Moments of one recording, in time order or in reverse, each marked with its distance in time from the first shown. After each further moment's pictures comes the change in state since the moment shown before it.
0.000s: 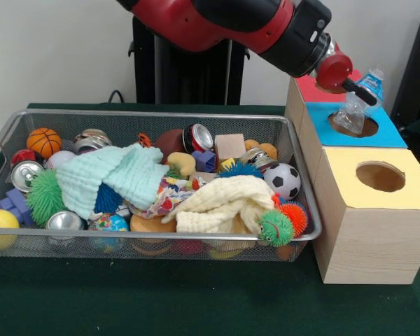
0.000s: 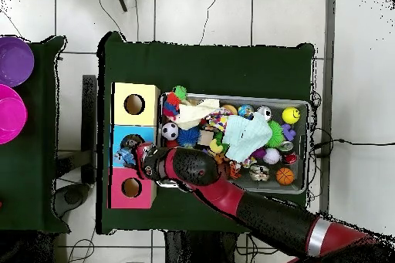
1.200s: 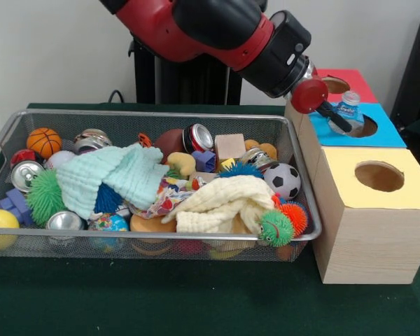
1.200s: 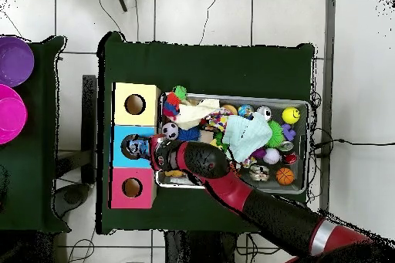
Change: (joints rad) arm 0.006 -0.003 -0.077 -0.073 -0.001 0.019 0.000
